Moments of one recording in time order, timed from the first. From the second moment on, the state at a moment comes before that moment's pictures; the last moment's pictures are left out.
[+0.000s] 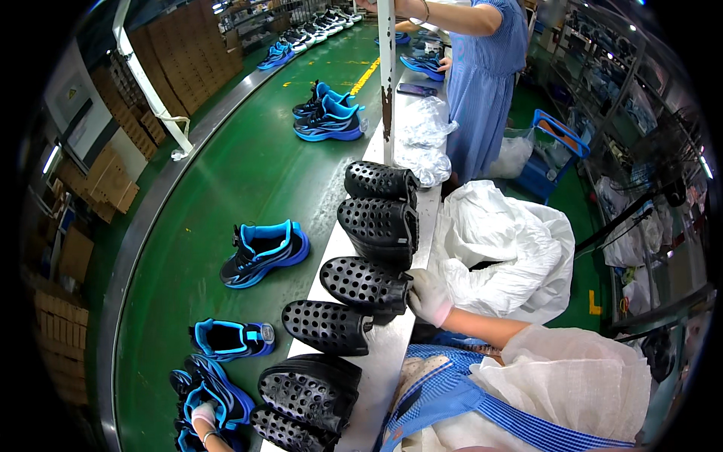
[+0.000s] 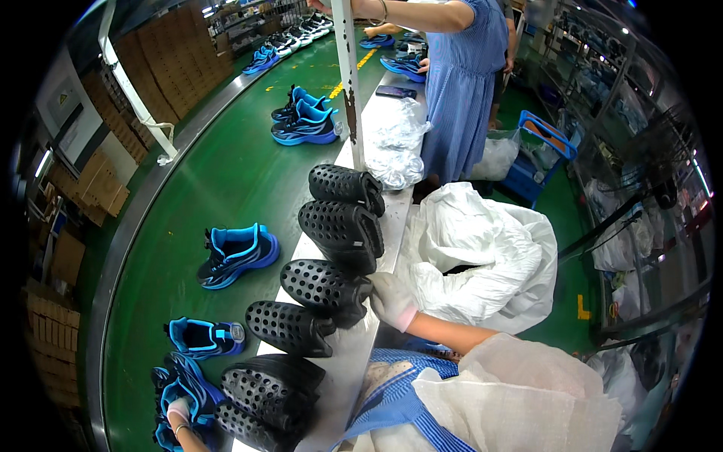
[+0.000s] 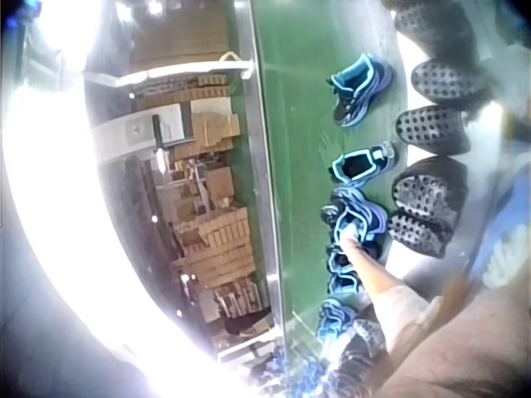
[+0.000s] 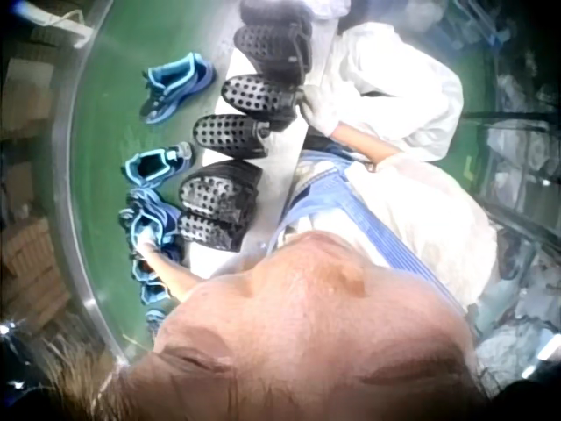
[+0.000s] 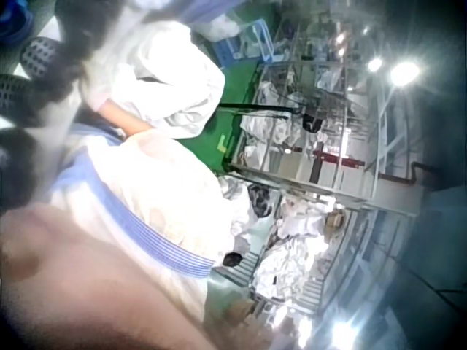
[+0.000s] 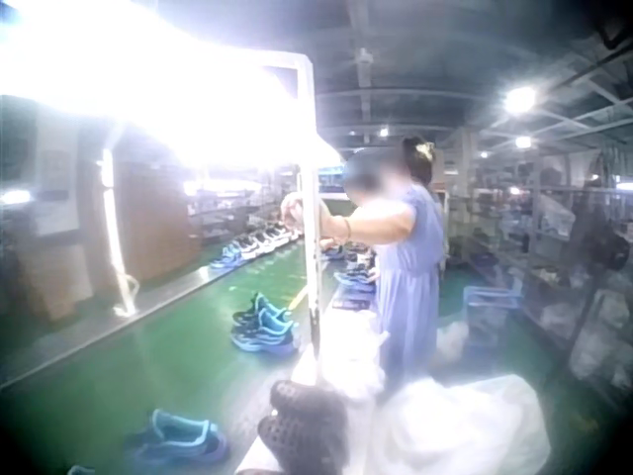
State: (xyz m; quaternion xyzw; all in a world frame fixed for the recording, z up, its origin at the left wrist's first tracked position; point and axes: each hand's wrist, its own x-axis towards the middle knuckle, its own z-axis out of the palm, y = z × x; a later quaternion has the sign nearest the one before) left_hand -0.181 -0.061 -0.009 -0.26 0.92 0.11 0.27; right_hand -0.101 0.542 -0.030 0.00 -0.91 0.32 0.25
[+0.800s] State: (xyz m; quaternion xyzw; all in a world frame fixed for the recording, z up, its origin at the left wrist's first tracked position) left_hand -0.164 -0.064 -0.008 -0.29 0.92 0.11 0.23; right_hand -0.104 0.546 -0.042 0.02 -0.91 0.30 0.27
